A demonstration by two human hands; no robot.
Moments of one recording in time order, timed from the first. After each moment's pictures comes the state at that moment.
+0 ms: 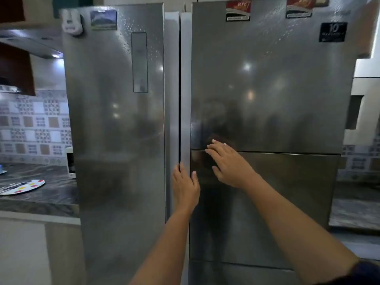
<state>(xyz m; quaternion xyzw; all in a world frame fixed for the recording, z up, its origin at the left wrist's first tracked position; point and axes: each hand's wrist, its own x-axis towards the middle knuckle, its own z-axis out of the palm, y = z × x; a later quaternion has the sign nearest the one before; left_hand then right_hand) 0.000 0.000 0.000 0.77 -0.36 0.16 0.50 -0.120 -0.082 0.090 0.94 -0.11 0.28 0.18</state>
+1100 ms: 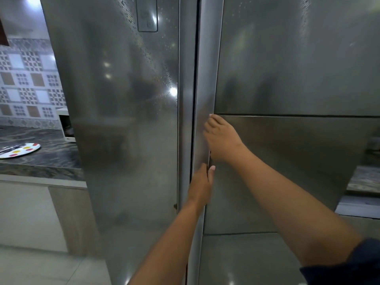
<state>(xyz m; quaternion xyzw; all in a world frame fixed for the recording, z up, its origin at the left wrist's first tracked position) 0.015 0.010 -0.085 0.72 -0.42 -0.03 0.56 -0.042 -0.034 0.063 0.87 -0.16 0.09 0.46</state>
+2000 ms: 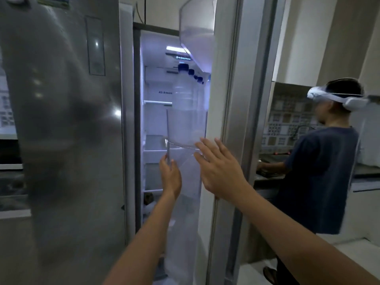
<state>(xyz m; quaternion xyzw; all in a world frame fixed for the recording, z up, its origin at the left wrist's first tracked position) -0.165 0.084 0.004 0.52 -0.34 -0.12 0.77 -0.314 0.082 0.055 0.83 -0.22 0.31 0.40</state>
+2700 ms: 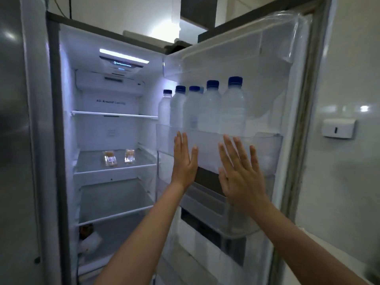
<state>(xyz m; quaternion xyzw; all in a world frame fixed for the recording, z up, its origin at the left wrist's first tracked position) -0.281 -0.043 0.070 0.44 -0.64 -0.05 0.62 -0.446 -0.002 0.069 0.66 -0.39 0.37 0.53</state>
